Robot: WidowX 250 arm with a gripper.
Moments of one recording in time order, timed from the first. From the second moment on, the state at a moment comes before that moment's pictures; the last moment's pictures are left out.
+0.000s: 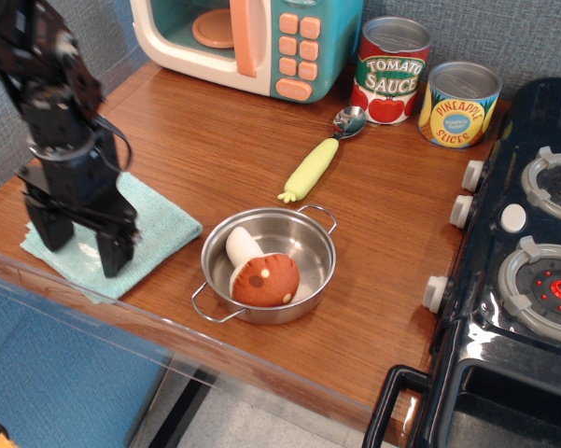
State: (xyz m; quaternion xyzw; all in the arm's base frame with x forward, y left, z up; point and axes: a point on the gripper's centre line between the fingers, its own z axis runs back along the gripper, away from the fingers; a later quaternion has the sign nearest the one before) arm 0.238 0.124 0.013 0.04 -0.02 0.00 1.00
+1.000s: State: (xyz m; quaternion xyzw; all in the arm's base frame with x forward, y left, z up) arm 0.355 0.136 0.030 0.05 -0.08 0.07 0.99
